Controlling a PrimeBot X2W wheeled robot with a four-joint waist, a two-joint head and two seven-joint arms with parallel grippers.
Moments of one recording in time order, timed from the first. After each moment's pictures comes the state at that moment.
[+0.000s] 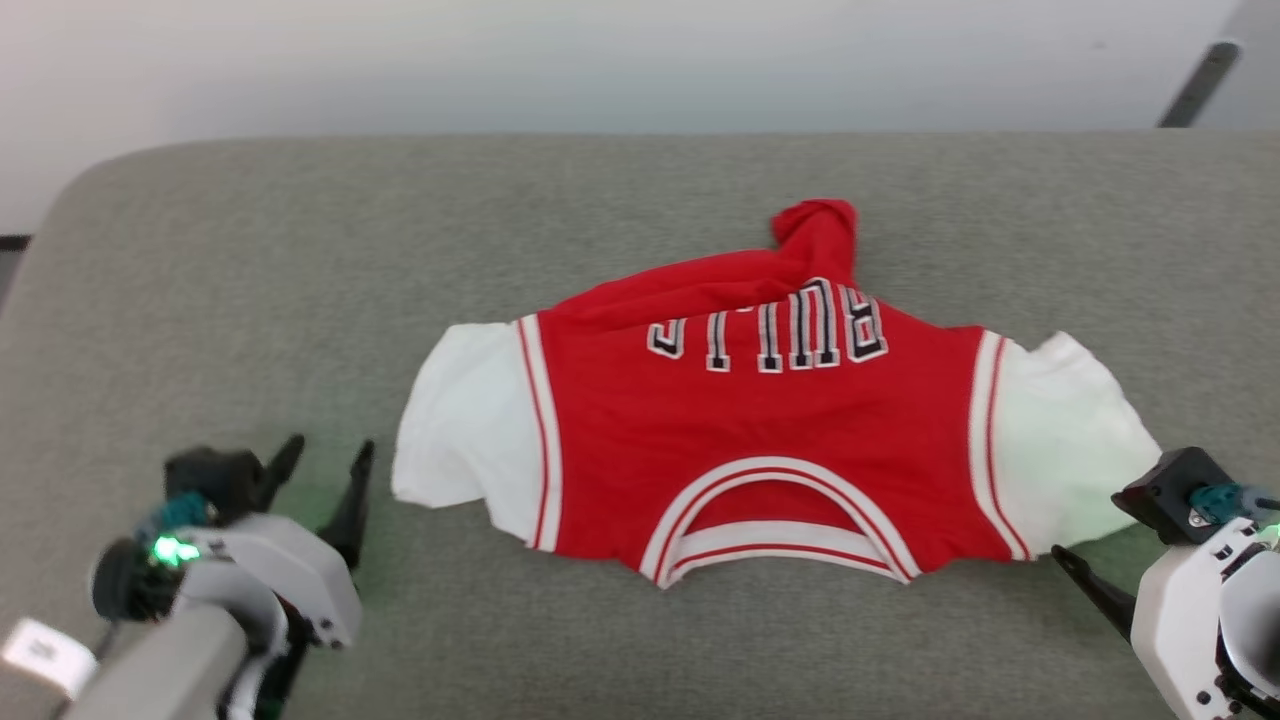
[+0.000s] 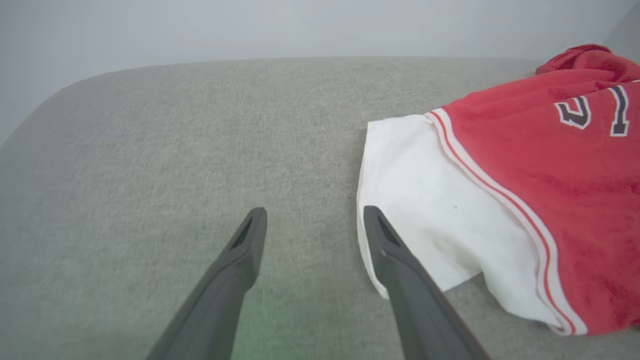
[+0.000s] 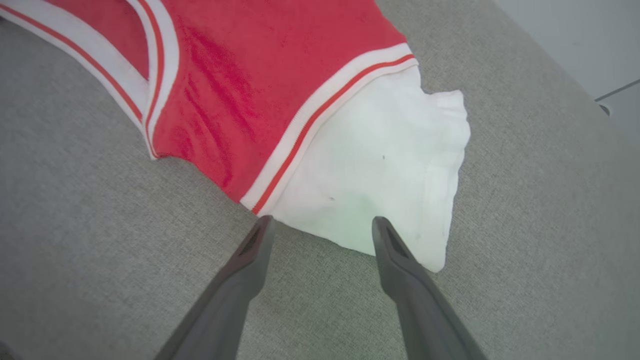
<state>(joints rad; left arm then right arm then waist) -0.51 0.66 -0.78 0.51 -0.97 0.10 -0.26 -0.24 -0.77 0.46 -0.09 0.48 0.13 0.51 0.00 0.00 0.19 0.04</state>
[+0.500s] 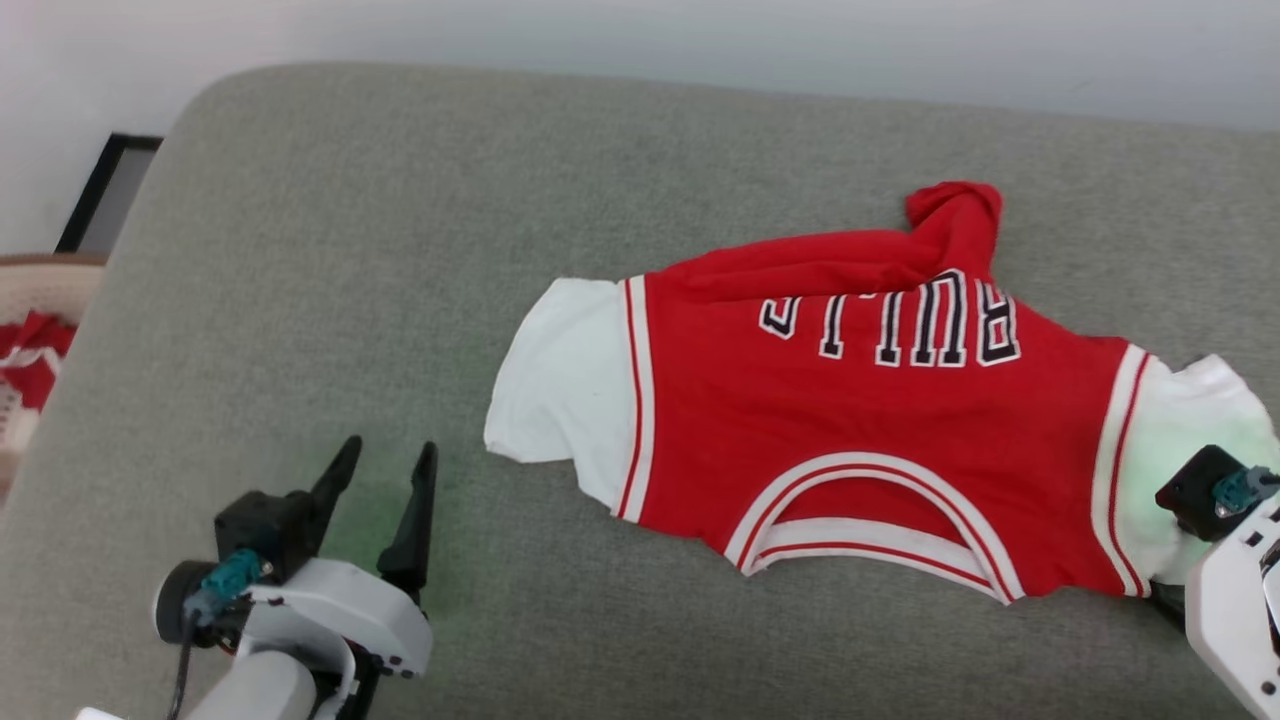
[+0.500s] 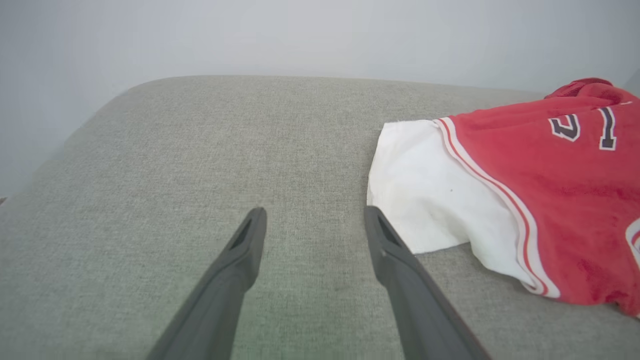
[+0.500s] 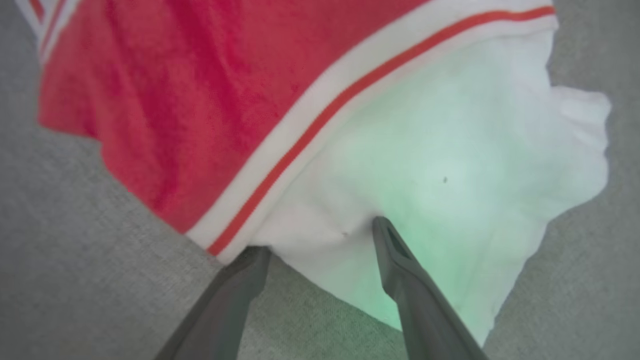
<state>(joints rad) -0.30 0.51 -0.52 0.27 -0.70 0.17 -0.26 -0.43 -0.96 0.76 0.05 0.62 0.13 0.54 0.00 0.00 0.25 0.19</state>
